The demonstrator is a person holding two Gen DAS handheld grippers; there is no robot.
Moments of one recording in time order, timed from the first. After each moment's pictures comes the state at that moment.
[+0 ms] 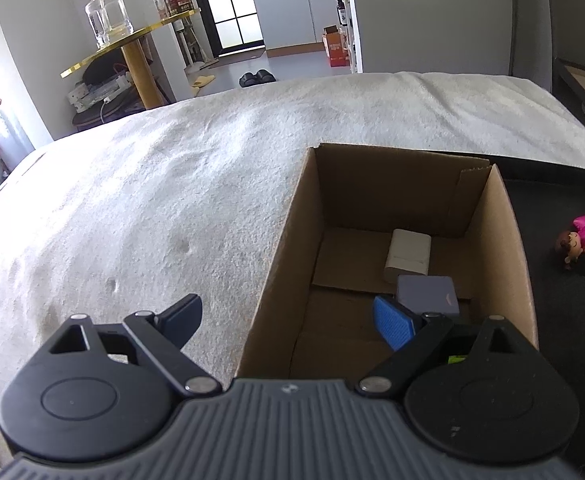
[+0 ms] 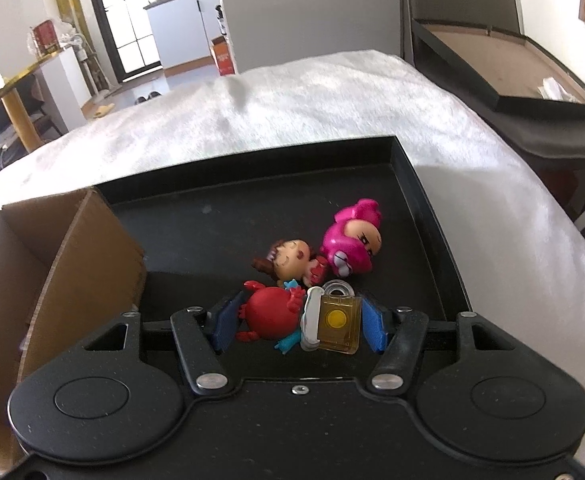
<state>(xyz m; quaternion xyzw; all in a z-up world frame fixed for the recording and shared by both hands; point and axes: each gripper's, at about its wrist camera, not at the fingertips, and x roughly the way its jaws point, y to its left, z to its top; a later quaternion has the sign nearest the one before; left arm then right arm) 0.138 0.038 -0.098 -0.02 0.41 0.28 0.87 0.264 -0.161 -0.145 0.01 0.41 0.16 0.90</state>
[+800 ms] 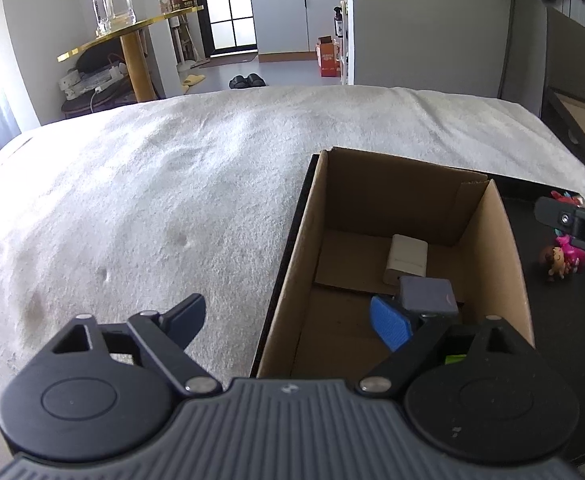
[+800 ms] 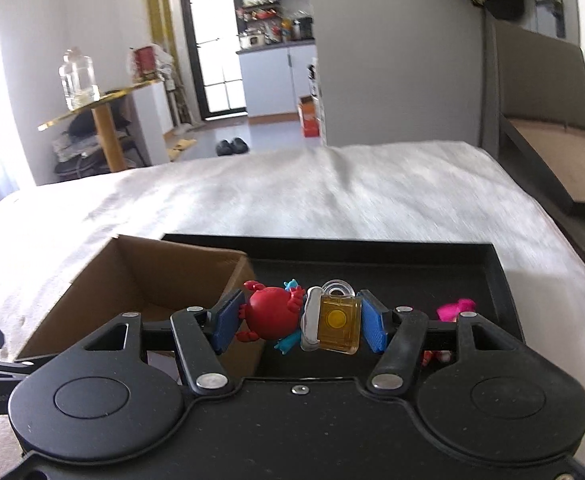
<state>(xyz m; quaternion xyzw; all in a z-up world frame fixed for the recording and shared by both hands) 0.114 0.057 -0.096 -0.06 0.39 0.25 0.88 0.237 -0.114 -0.098 -0.02 0.30 0.27 0.91</state>
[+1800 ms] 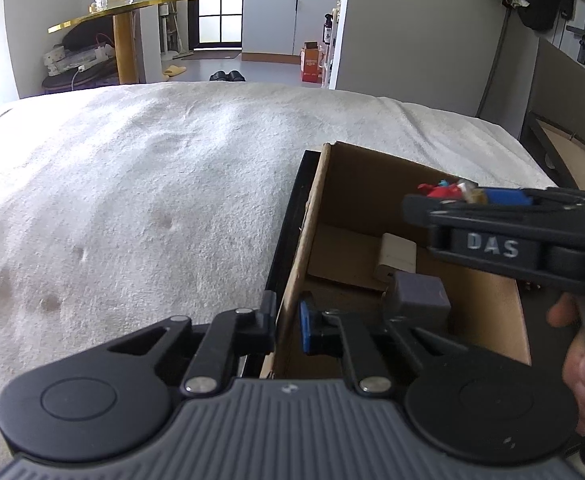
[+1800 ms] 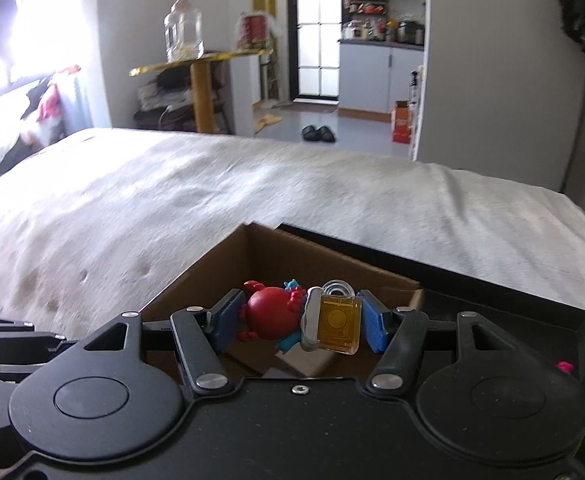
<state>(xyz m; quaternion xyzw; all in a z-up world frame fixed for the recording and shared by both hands) 0.093 0.081 -0.106 -0.12 0.37 0.21 0.90 0.208 -0.021 -0.088 -0.11 0.29 0.39 0.87</state>
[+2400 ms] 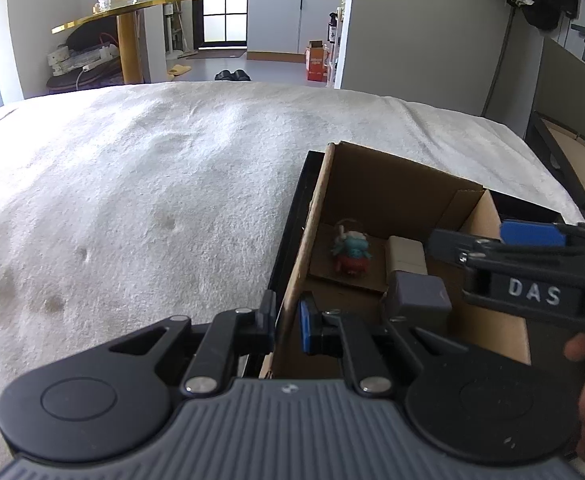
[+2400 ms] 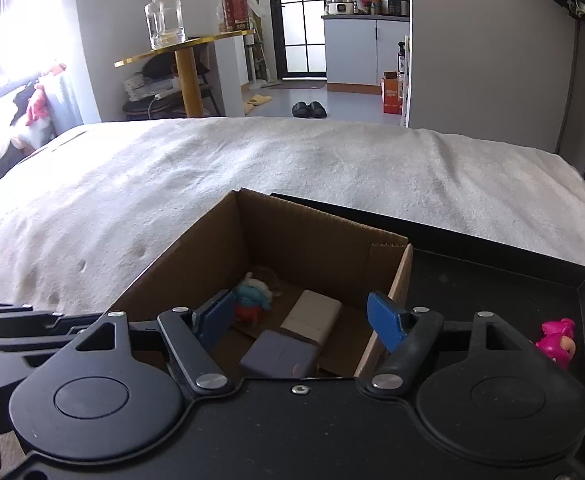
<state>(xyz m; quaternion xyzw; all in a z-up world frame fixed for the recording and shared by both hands) 0.097 0.077 -0.104 -0.12 0.37 0.22 0.89 0.203 -0.041 -0.092 -0.09 0.33 0.37 0.87</state>
